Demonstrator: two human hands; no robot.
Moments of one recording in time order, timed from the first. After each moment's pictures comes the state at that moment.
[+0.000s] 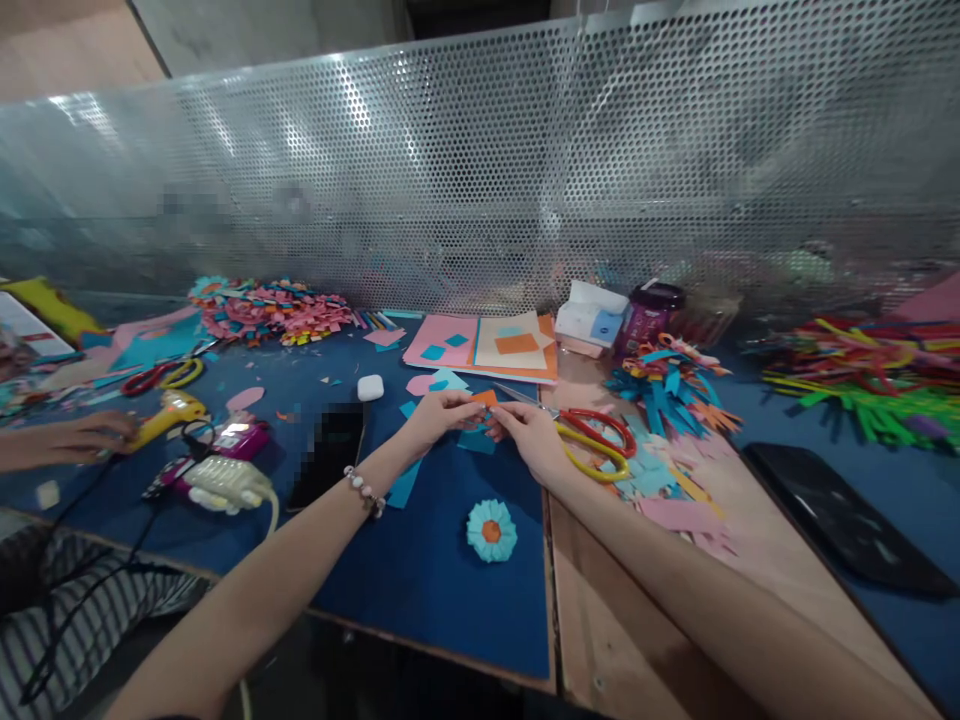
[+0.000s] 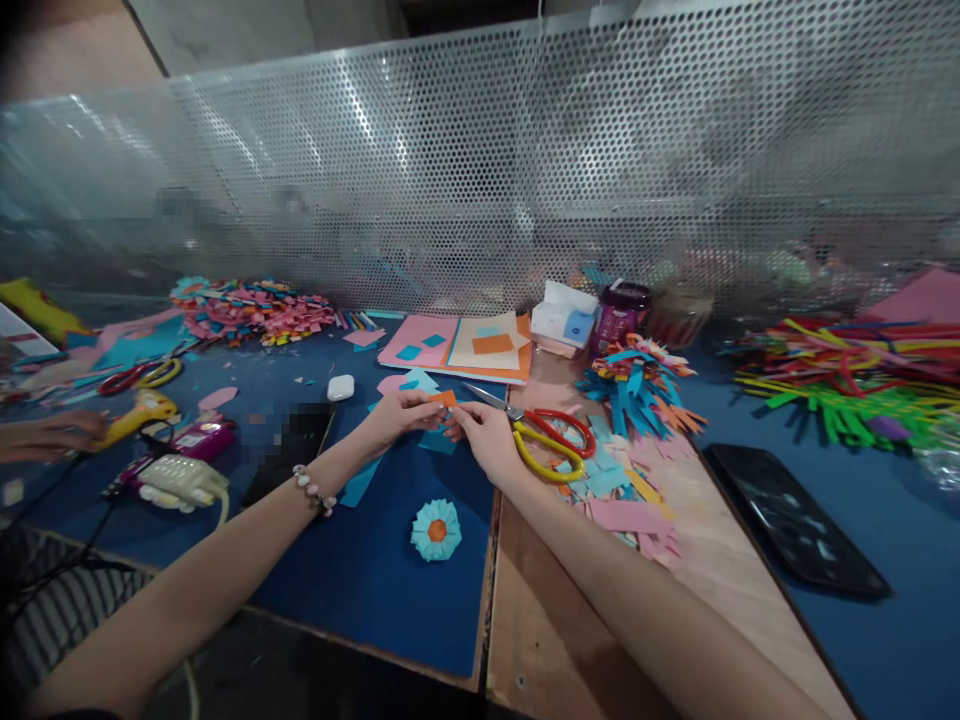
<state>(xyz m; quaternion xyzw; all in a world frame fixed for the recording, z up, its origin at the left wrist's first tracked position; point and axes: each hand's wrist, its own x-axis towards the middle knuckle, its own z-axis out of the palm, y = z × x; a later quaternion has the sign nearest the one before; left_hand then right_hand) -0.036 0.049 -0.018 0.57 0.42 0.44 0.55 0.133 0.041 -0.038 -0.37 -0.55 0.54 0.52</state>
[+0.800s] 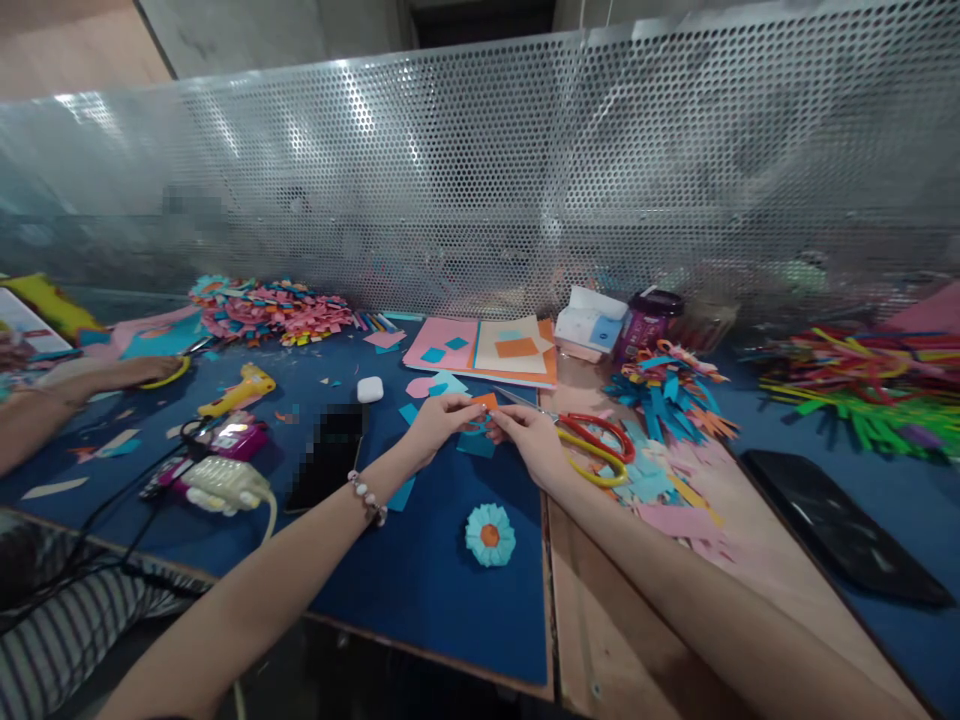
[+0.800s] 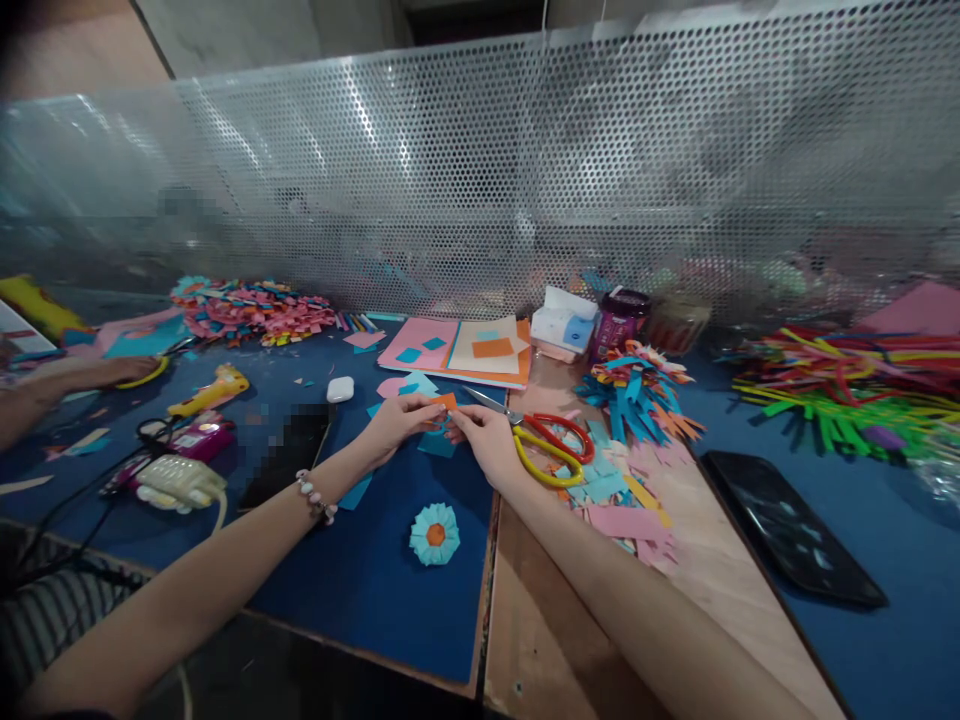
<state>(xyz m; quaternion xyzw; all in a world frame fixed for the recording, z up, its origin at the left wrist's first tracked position) -0.026 0.040 -0.014 0.55 0.42 0.48 0.53 0.134 0.042 -0.038 -0.37 -0.53 0.56 0.52</state>
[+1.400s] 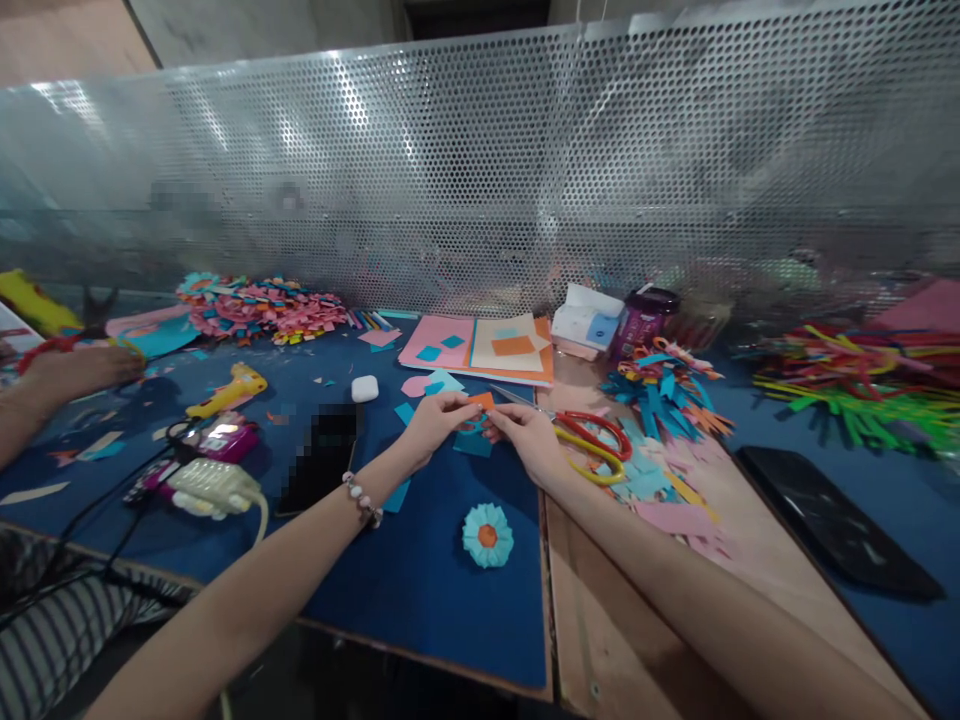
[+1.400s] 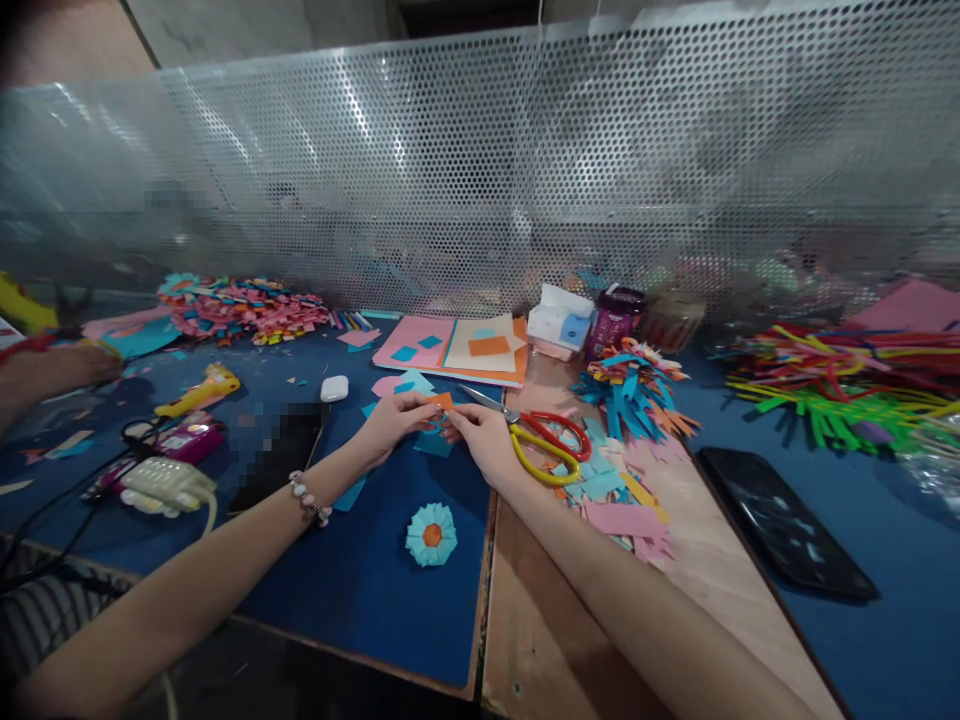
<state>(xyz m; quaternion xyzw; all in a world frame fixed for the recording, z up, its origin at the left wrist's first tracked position) -0.026 0.042 -0.019 0.56 0.43 0.49 0.51 0.135 0.042 -0.039 -0.36 -0.53 0.56 0.52</state>
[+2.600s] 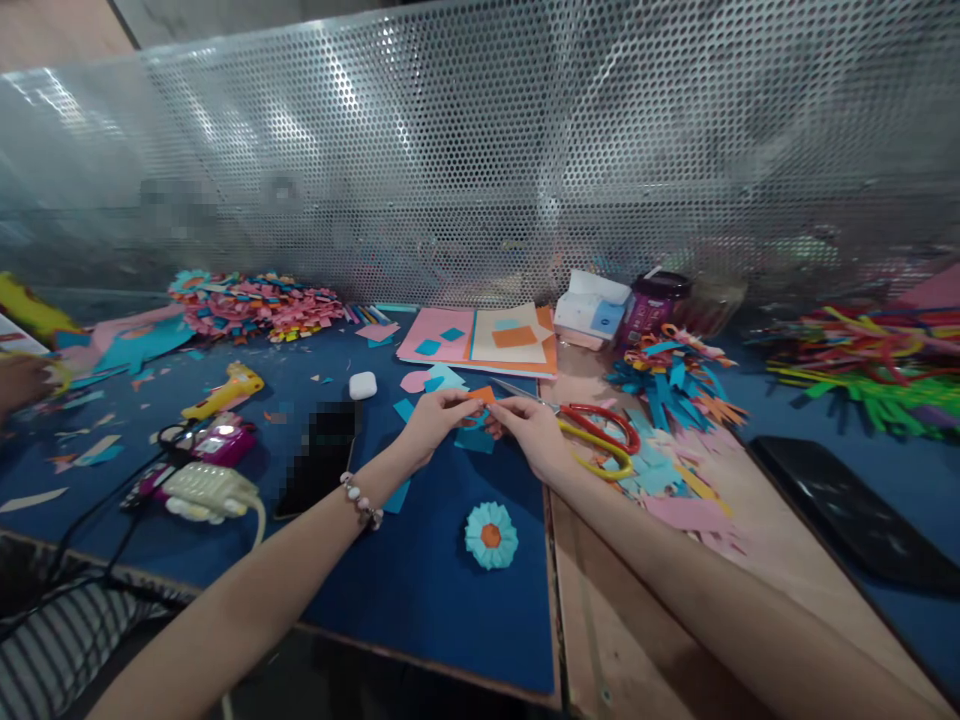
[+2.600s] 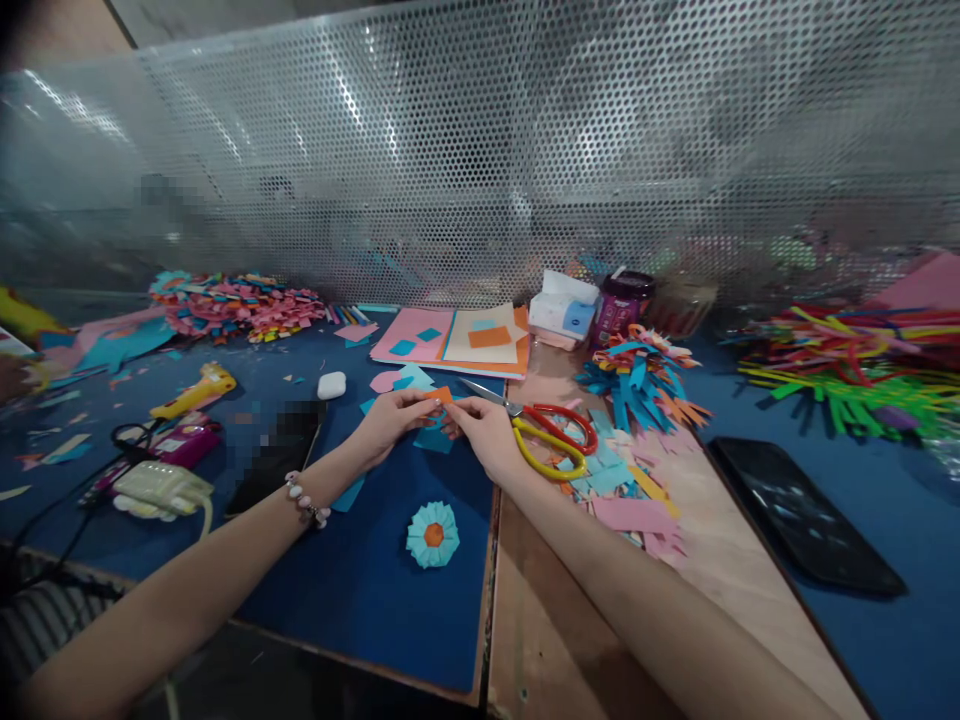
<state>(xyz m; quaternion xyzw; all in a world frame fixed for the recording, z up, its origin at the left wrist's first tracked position) -0.026 0.043 -0.020 0.54 0.44 0.48 0.54 0.133 0.042 -0.036 -0.37 -0.52 0.56 0.52</state>
